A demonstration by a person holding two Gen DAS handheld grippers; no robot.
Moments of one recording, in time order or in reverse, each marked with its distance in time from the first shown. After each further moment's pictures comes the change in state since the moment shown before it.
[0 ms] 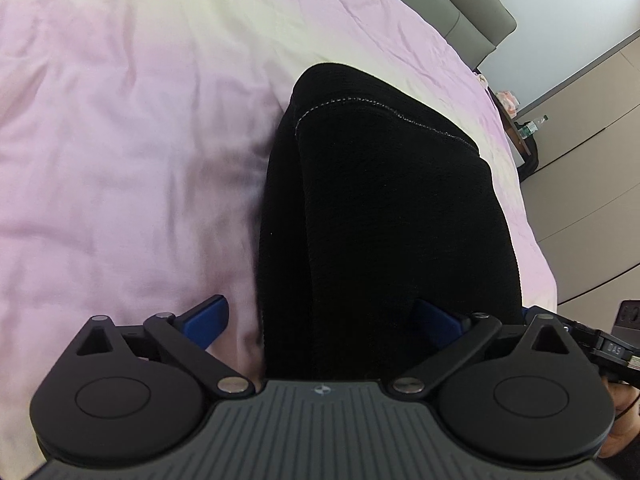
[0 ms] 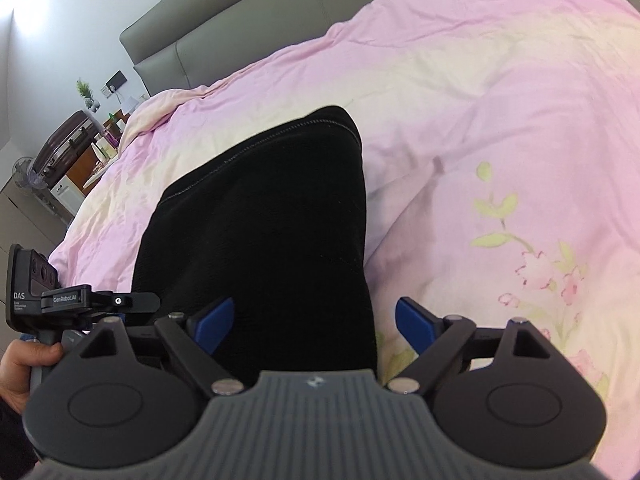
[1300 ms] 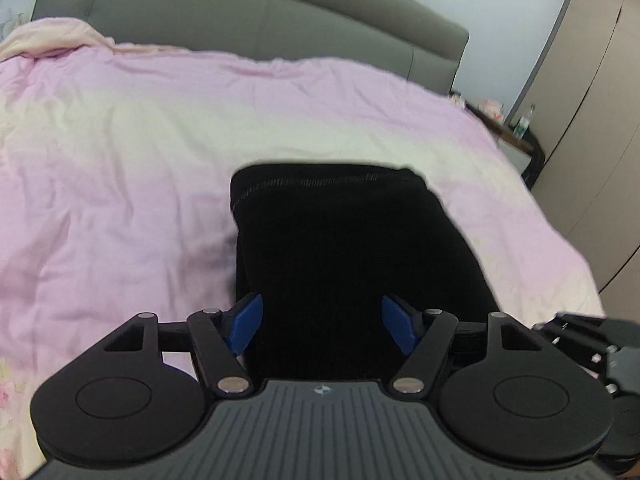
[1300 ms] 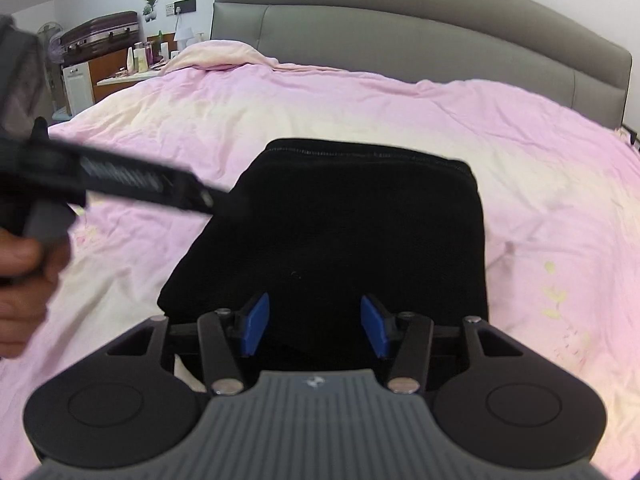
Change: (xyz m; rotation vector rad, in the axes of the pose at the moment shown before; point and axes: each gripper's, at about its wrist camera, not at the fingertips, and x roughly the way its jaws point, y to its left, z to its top) left arm -0.037 -0.080 -0.025 0.298 -0.212 0.203; right arm 0.005 0.146 -0.062 -0.479 -0.074 -0.176
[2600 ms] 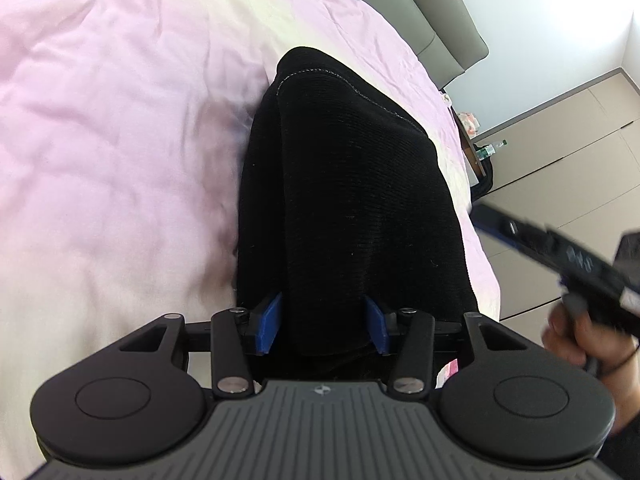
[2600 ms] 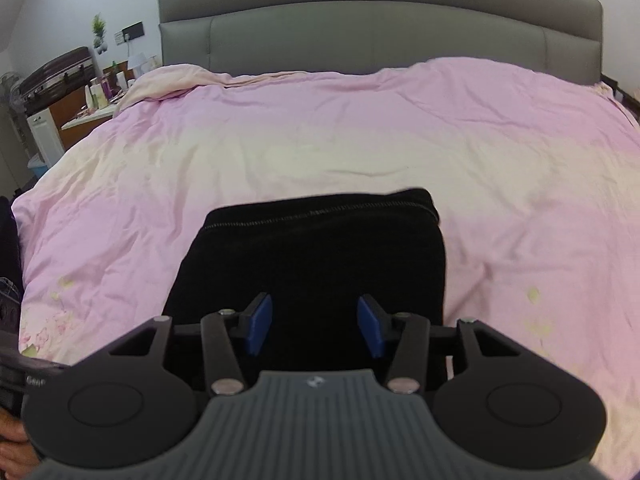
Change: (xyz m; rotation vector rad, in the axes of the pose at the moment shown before) left arm 0.009 0.090 -0.048 -0.396 0.163 -0.337; right arm 0.020 -0.052 0.075 0.189 0.040 -0.029
